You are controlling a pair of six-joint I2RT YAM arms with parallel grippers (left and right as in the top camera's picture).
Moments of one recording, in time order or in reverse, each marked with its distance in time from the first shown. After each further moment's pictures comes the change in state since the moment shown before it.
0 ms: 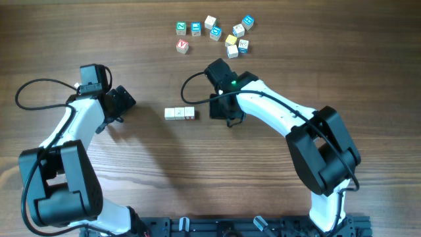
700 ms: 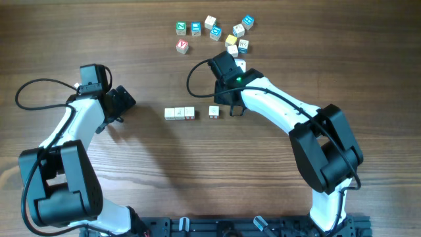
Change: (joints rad) left arm 0.000 0.000 0.000 0.000 0.000 0.000; right arm -0.039 0.000 0.000 0.148 0.210 0.001
